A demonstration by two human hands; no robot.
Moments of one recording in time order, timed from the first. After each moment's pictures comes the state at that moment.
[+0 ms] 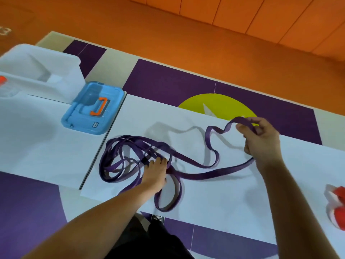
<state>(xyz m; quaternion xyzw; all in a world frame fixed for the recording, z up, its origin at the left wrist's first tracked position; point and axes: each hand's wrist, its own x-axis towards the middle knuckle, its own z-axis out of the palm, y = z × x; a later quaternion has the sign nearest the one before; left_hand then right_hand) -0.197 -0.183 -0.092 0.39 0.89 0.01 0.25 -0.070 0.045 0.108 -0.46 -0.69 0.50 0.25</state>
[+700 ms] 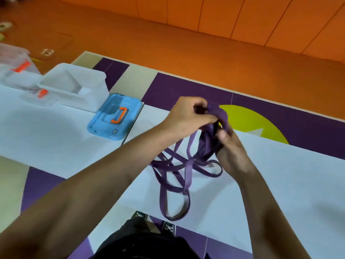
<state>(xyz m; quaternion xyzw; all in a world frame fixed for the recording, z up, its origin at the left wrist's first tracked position) -0.243 -0.114 0.162 0.35 0.73 0.54 0.23 -0.108 -0.013 0.105 -0.16 -0.59 0.78 0.14</state>
